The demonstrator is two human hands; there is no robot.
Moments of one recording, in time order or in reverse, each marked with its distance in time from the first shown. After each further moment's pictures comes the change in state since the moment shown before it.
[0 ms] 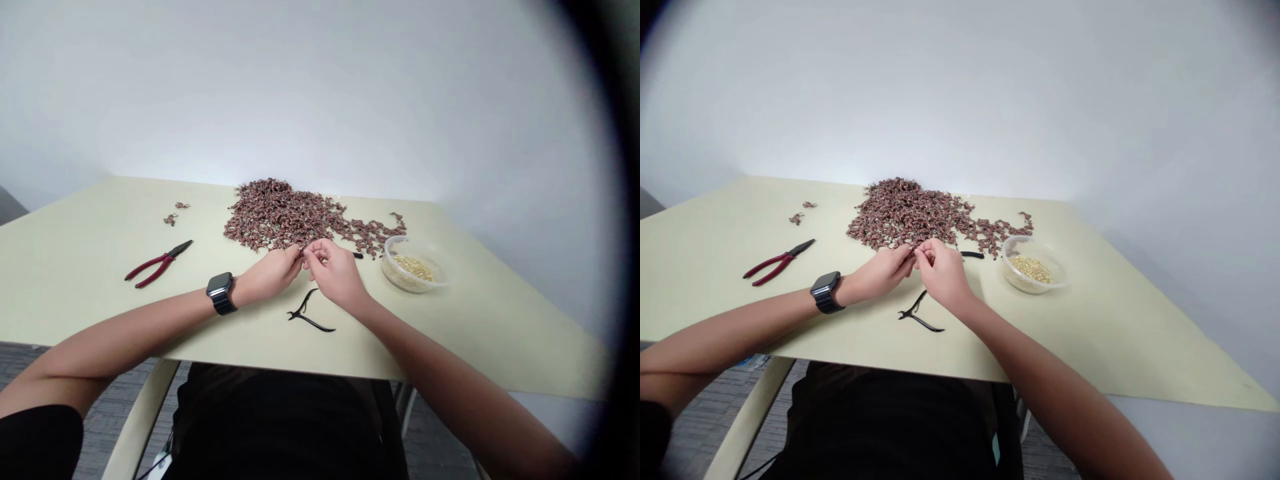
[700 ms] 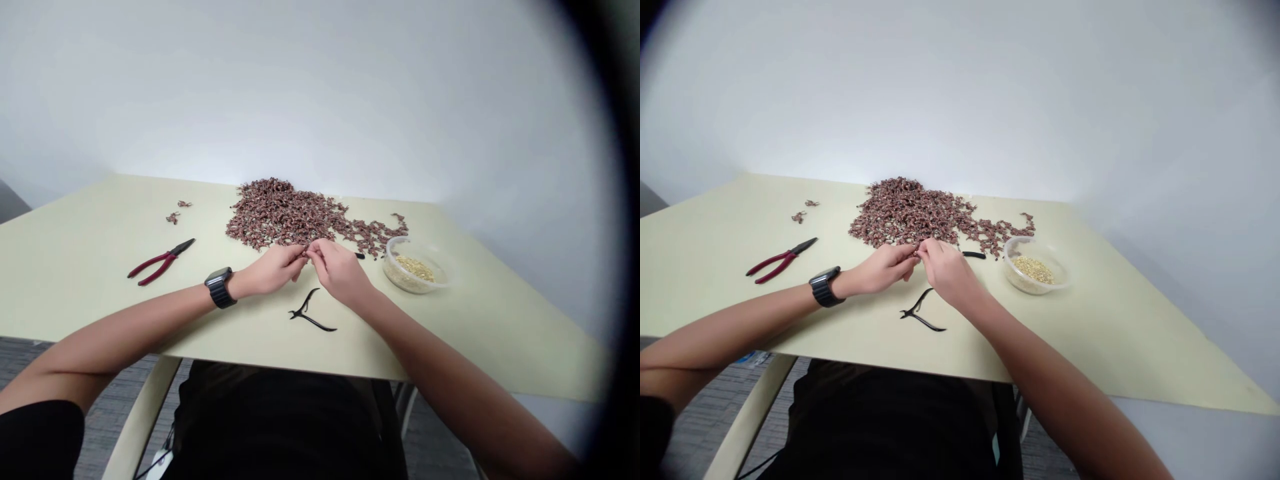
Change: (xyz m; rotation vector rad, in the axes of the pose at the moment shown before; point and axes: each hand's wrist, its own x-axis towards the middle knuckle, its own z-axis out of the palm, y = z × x) left_hand 0.002 0.005 -0.013 -0.213 -0.081 -0.026; right_hand 0.002 0.005 -0.015 -0.377 -0.055 -0.353
